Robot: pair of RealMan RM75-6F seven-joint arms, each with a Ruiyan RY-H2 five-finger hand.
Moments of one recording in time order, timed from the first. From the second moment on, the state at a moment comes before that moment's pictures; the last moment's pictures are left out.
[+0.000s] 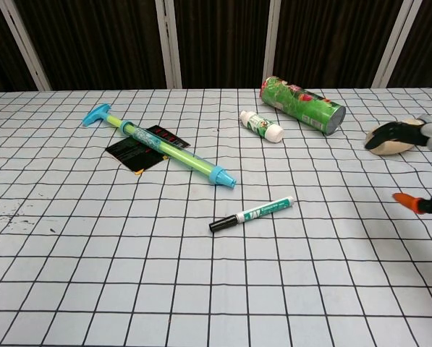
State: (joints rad) left arm 0.04 -1.20 -0.03 -1.48 1.54 1.65 0.04; right arm 0.36 -1.44 0.14 -1.67 -1.33 1.15 -0.33
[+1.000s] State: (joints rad) left arm 0.04 -1.25 -0.04 -1.36 1.46 1.58 0.01; right arm 0.65 -1.78 0.23 -1.44 -1.00 0.98 -0.62
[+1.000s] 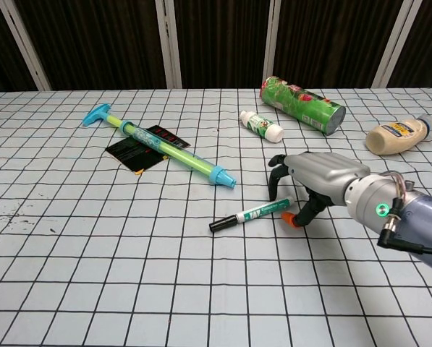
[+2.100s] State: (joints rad) left arm 0.03 -1.28 -0.05 -1.34 1.45 1.57 0.03; right arm 0.70 -1.81 0.21 -1.41 -0.95 0.99 -0.59
